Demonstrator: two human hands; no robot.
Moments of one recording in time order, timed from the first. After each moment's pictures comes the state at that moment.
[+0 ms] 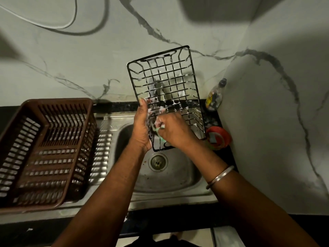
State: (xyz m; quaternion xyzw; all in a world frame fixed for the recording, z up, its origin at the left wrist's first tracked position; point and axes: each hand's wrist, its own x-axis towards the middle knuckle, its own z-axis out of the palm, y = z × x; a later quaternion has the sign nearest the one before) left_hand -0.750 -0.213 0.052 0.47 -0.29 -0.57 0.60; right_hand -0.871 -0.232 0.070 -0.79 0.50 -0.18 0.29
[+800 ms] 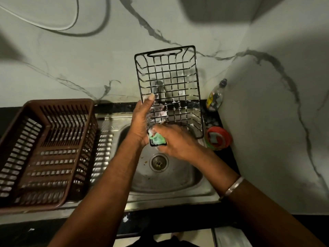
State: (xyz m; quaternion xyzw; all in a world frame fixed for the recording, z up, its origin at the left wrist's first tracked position) left_hand -0.735 -0.233 0.056 0.48 -0.25 -0.59 0.60; right_hand -0.889 -0.213 0.054 -0.89 0.38 -0.11 0.22
